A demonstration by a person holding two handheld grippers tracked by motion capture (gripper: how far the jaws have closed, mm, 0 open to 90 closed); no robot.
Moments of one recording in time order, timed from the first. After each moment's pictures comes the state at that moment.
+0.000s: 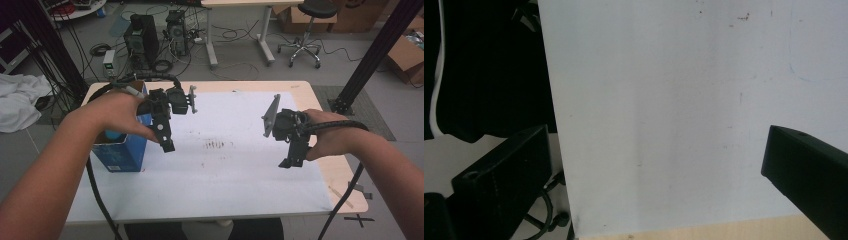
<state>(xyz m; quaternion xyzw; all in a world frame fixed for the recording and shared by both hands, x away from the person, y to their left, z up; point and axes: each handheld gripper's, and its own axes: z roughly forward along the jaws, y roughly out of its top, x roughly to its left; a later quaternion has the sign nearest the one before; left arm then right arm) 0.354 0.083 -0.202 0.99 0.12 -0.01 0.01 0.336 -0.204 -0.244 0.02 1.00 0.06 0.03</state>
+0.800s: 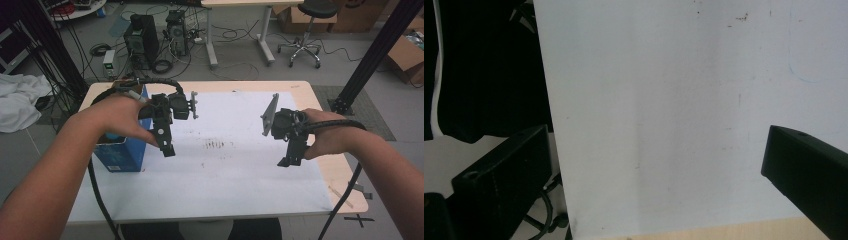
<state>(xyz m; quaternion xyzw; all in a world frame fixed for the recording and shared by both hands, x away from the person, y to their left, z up) 0.351 0.081 -0.211 0.99 0.10 -0.02 0.00 0.340 -0.203 -0.247 0.02 1.00 0.06 0.03</state>
